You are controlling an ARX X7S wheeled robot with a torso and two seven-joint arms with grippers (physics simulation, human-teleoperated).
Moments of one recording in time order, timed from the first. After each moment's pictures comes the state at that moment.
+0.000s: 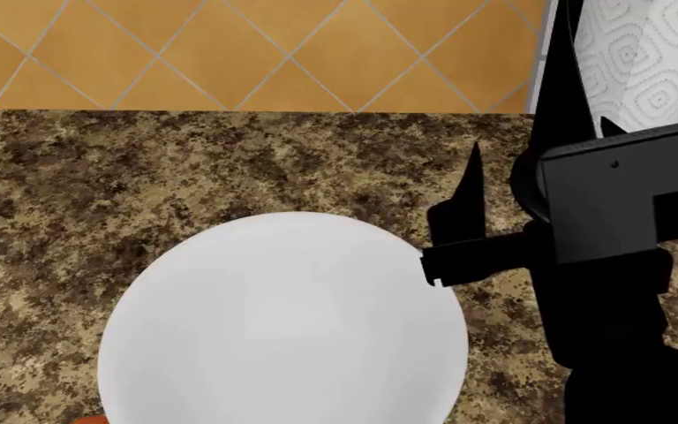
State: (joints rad) left arm -0.02 -0.94 -0.38 0.13 -0.92 -0.93 -0.18; right arm 0.67 0.50 -0.16 -0.51 0.46 0.93 0.23
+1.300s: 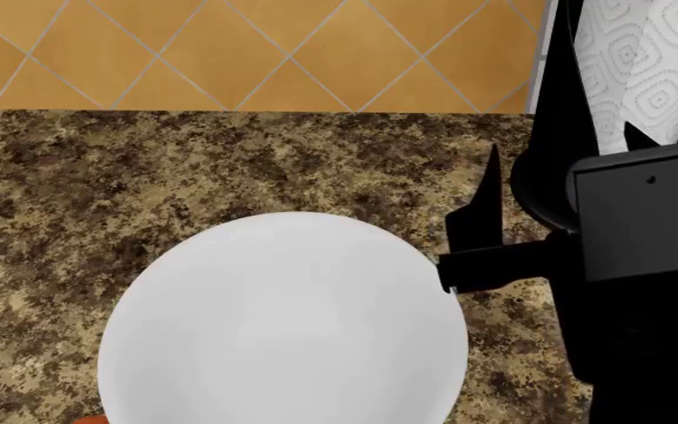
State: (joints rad) left arm -0.16 -1.02 -0.22 0.29 -1.03 -0.94 0.08; right arm 0.62 0.52 -0.10 -0.56 0.50 0.92 0.25
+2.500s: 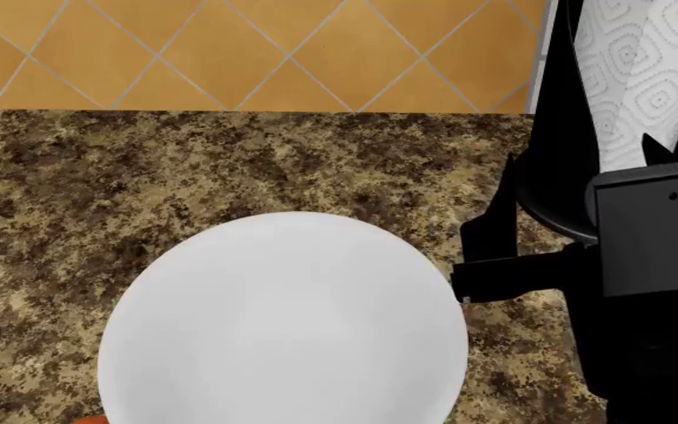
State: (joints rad) left arm -0.64 -0.97 0.22 0.21 -0.88 -1.00 0.33; right arm 0.58 0.54 -0.07 -0.59 0.52 0.92 0.26
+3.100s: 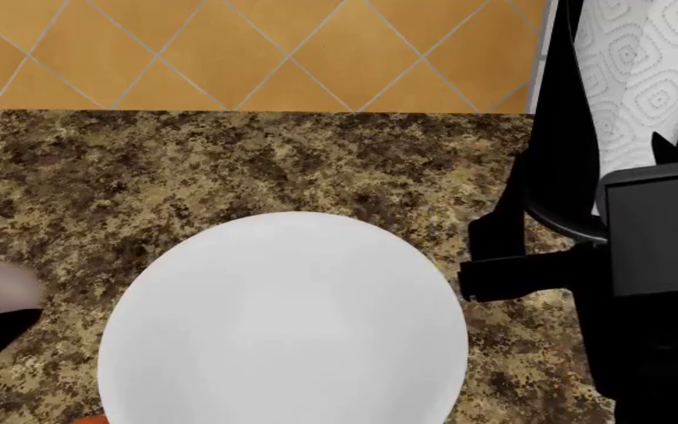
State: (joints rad) left arm -0.89 -0.91 0.49 0.08 -0.69 -0.93 0.57; right arm 0.58 0.55 -0.05 -0.60 0.54 0.92 0.27
